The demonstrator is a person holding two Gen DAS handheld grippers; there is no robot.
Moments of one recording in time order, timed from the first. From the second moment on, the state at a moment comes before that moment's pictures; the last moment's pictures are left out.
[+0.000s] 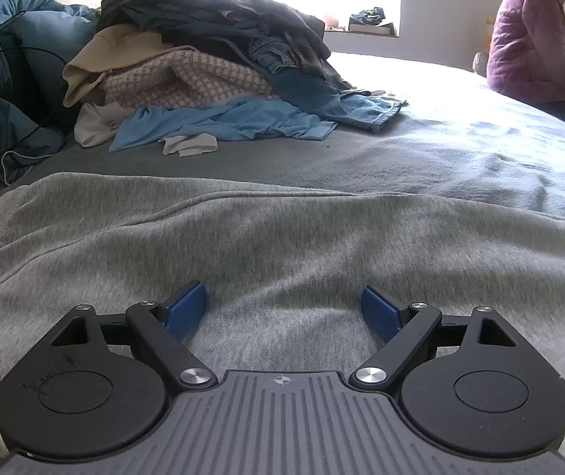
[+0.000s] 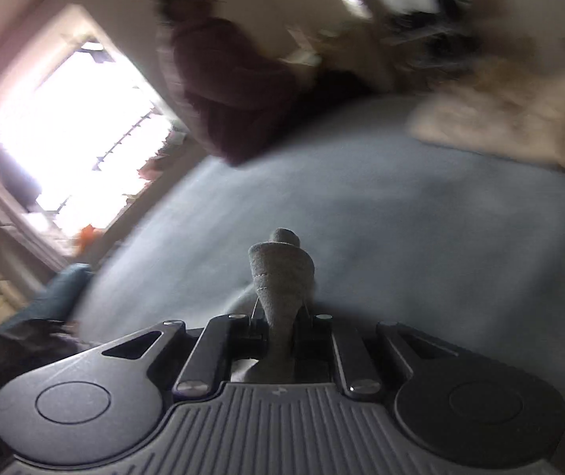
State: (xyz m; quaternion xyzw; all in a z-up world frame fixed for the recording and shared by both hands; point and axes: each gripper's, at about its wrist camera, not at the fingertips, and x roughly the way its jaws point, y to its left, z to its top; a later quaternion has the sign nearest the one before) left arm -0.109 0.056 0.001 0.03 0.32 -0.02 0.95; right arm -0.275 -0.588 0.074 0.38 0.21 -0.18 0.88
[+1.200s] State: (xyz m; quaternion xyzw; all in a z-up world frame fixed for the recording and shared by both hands) left arm -0.108 0.056 0.001 0.03 0.32 -0.02 0.95; right arm -0.220 -0.614 0.107 0.27 0.25 -0.12 0.92
